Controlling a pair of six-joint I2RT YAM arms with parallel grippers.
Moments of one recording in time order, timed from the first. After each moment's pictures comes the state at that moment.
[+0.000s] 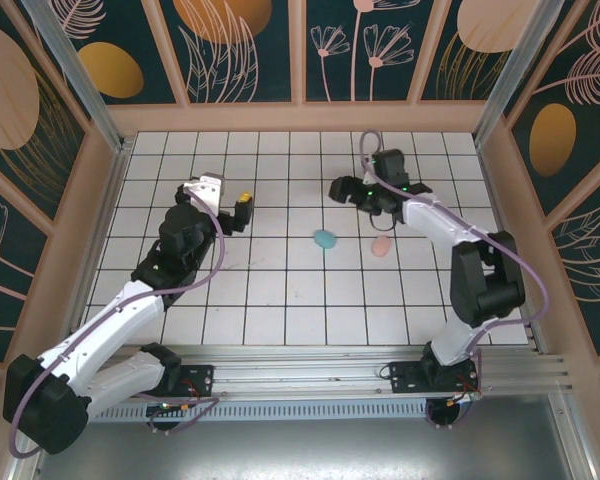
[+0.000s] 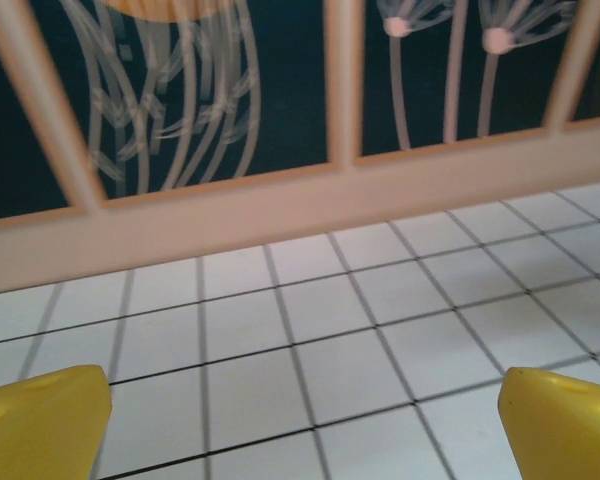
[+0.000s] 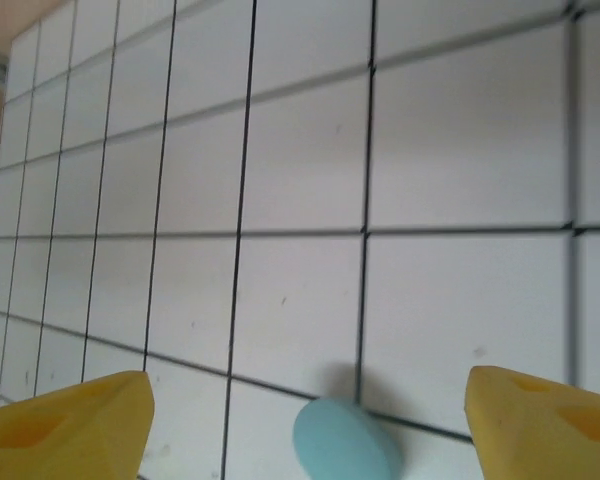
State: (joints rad) left arm -0.51 1.01 0.71 0.14 -0.31 -0.01; right arm 0.31 1.65 1.19 -0.30 -0.30 0.52
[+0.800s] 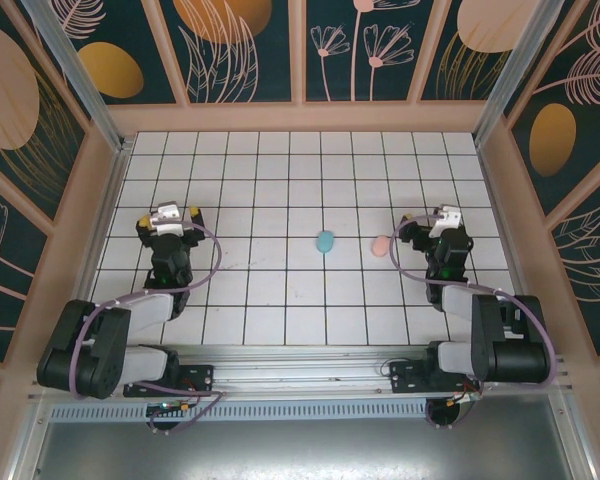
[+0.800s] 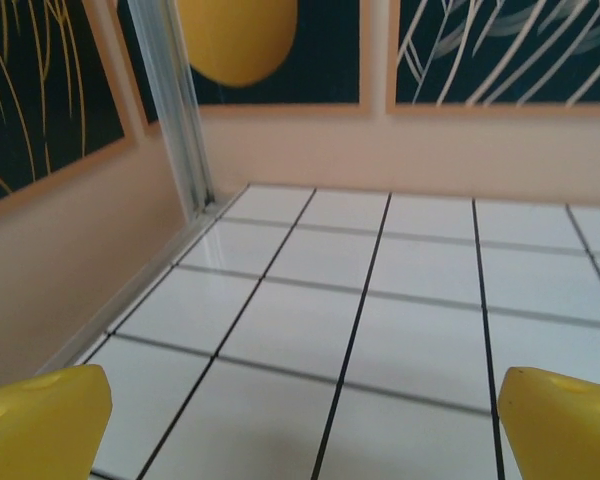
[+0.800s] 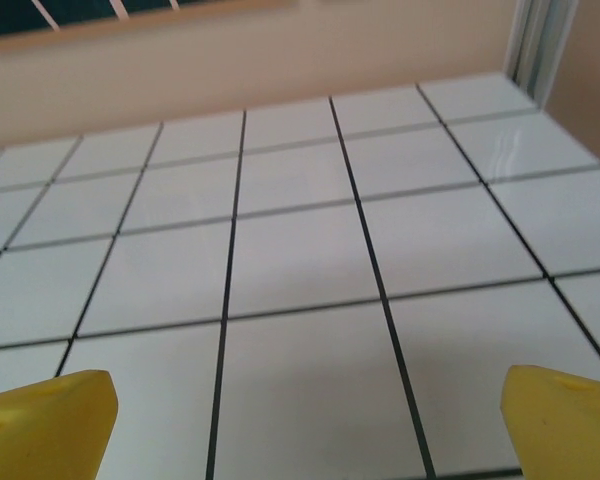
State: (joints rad) left arm -0.20 1.31 0.28 0.96 -0.48 -0.01; right arm -0.02 1.32 0.26 0.83 -0.01 0.12
